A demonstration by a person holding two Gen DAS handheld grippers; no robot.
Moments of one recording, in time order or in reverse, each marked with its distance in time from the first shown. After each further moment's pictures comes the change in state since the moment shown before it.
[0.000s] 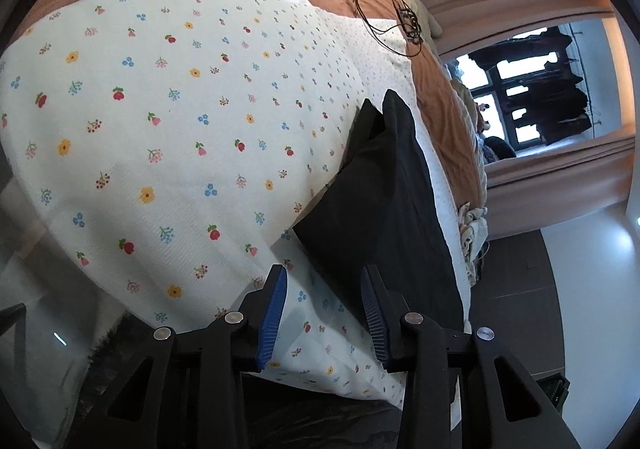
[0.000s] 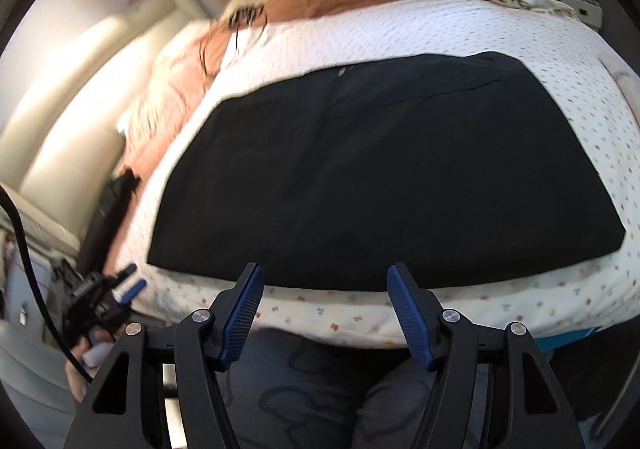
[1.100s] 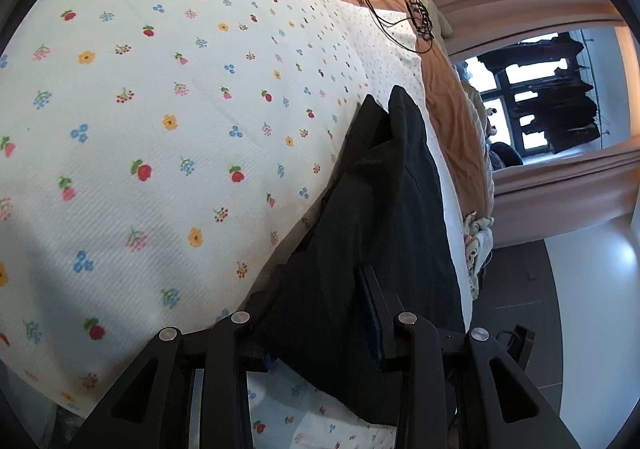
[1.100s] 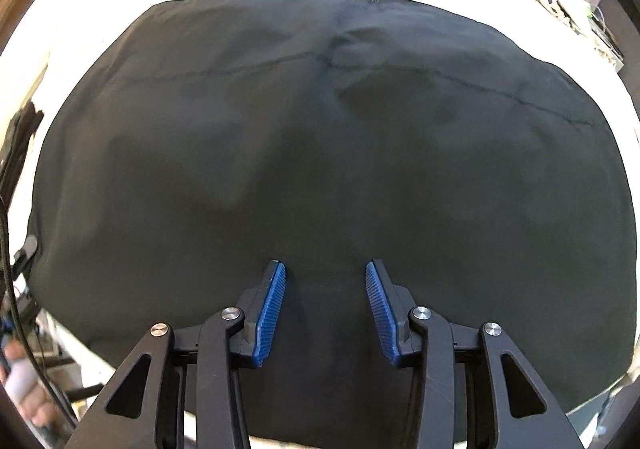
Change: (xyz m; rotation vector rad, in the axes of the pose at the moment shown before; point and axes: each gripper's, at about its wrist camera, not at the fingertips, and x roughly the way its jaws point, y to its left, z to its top) left arm 0.063 -0.015 0.023 -0.036 0.002 0.009; right arm 0.130 0.009 0.074 -0.132 0.212 -0.272
